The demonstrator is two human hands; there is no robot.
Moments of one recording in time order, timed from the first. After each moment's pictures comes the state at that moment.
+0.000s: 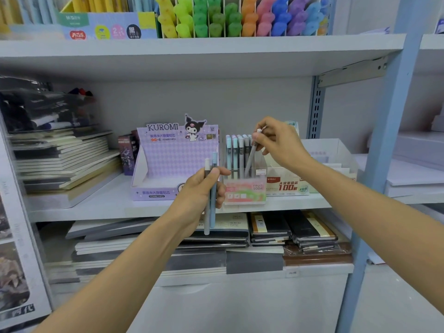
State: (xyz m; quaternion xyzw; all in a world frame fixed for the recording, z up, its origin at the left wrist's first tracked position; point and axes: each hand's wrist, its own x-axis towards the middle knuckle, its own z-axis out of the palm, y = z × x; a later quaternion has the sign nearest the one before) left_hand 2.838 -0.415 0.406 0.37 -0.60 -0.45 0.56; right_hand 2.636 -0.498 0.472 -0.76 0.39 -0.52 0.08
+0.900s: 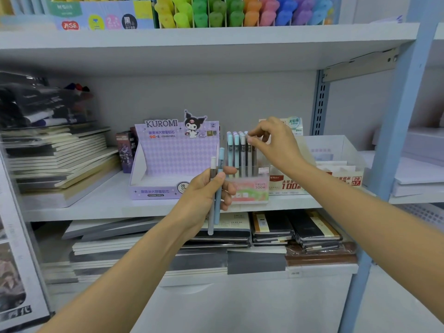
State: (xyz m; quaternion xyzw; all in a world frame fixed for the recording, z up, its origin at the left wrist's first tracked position) left_hand 2.834 -0.421 0.400 0.33 -0.61 -0.47 0.55; right_hand 2.648 -0.514 0.462 -0.75 0.43 -0.50 -0.06
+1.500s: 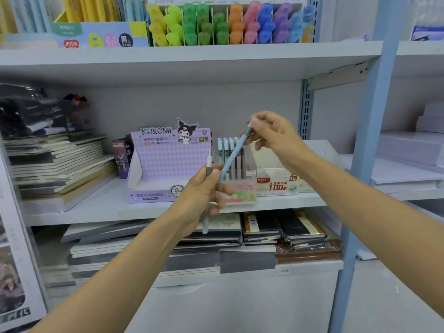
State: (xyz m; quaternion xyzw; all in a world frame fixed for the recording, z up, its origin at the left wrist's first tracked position) left_hand 2.820 -0.402 0.416 0.37 -0.59 -0.49 0.53; right_hand 2.629 -0.457 0.490 -0.72 0.26 -0.55 0.32
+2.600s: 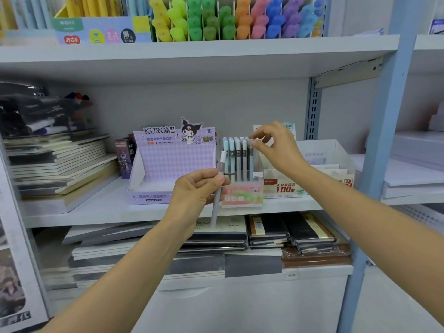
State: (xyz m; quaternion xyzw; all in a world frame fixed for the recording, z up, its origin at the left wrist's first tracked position) left_hand 2.834 -0.420 0.407 0.37 -0.54 -0.43 0.62; right_hand 2.632 -0.510 0.463 -0.75 0.43 -0.50 -0.02
